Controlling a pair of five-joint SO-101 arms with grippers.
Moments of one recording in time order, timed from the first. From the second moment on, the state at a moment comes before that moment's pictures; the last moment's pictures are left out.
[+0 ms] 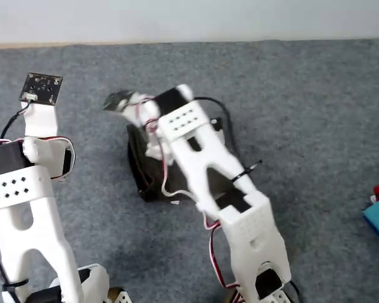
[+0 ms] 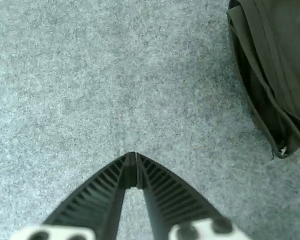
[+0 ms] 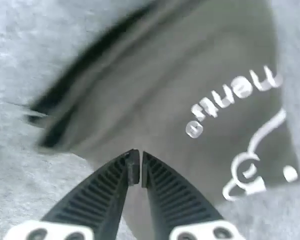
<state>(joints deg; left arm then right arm) -20.4 -26.0 17.0 89.9 -13.8 -33.3 36.8 -43.8 98.2 33.0</state>
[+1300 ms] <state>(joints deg) -34.0 -26.0 17.0 87.0 -13.8 -39.9 36.1 -42.4 100.5 27.3</state>
